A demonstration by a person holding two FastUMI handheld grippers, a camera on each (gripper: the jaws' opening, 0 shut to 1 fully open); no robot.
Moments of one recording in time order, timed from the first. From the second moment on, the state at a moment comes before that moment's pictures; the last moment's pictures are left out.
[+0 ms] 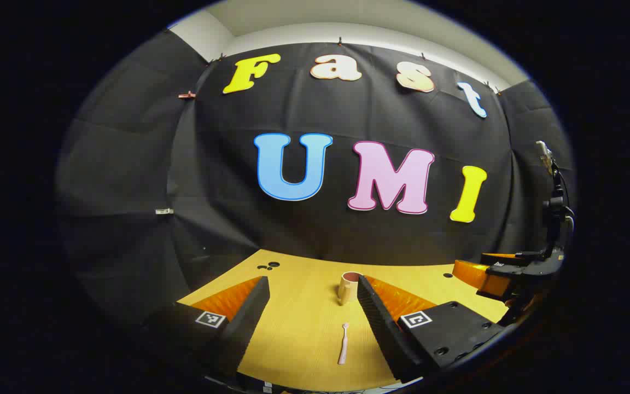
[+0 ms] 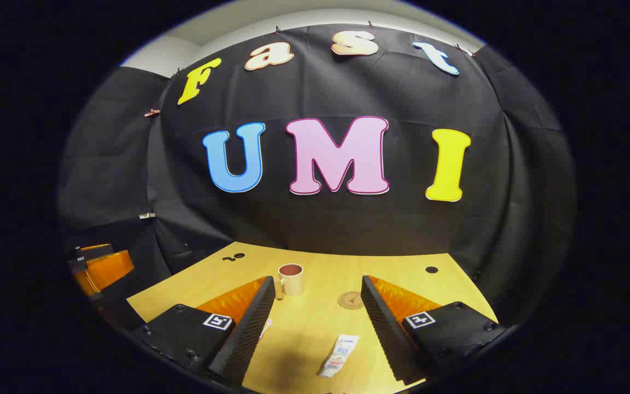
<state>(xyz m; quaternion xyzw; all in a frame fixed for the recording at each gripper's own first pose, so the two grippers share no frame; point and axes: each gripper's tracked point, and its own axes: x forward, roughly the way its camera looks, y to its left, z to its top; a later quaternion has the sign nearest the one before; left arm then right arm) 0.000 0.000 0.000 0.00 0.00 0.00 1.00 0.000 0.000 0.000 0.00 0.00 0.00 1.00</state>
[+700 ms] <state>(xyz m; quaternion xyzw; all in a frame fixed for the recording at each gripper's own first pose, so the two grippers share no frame) 0.033 -0.007 -0.011 0.02 0.00 0.00 1.00 0.006 -0.036 -0.002 0.00 -0.01 -0.03 1.00</state>
